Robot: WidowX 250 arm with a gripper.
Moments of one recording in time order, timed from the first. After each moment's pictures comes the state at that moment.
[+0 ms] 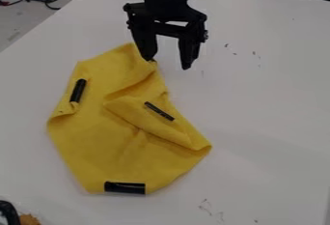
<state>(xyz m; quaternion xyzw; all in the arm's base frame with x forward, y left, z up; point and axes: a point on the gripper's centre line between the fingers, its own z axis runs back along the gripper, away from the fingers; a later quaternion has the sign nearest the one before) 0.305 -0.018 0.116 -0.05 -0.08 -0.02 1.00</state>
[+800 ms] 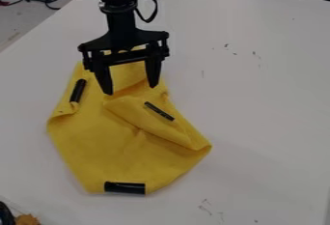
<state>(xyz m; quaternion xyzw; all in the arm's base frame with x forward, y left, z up) 0.269 0.025 0.085 -0.01 -0.02 0.34 0.94</state>
